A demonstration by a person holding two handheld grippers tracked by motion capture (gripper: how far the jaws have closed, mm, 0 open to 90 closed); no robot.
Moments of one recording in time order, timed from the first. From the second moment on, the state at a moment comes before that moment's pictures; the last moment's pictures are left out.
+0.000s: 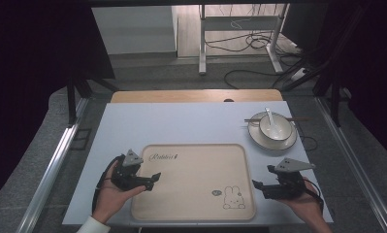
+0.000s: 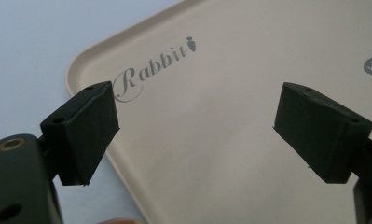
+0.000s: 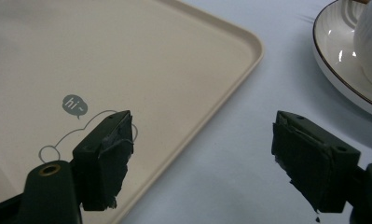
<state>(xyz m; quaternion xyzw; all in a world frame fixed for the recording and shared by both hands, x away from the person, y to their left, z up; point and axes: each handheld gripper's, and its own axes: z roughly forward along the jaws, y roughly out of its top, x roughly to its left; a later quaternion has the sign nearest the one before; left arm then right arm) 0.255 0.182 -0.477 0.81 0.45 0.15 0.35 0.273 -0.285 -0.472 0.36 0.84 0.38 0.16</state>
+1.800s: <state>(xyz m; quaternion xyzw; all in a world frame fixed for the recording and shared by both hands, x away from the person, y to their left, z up) 0.262 0.187 -0.482 0.82 0.45 0.16 0.32 0.431 -0.365 -0.384 0.48 0.81 0.29 0.18</state>
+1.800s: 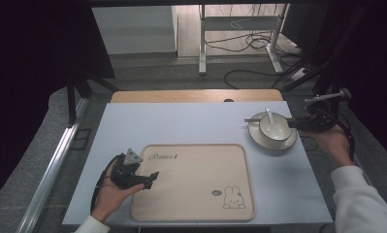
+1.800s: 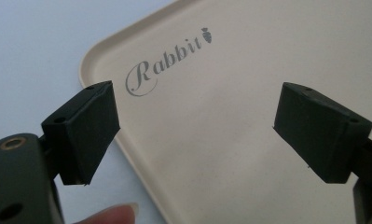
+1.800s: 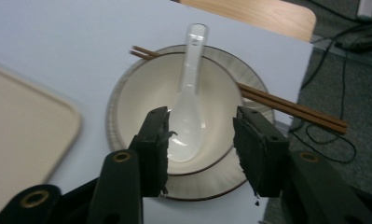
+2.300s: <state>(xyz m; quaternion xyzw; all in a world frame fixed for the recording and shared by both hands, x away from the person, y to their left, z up) 0.265 0.187 -0.485 0.82 0.45 0.16 0.31 0.500 -0.387 -0.407 0.50 0.82 0.23 0.17</state>
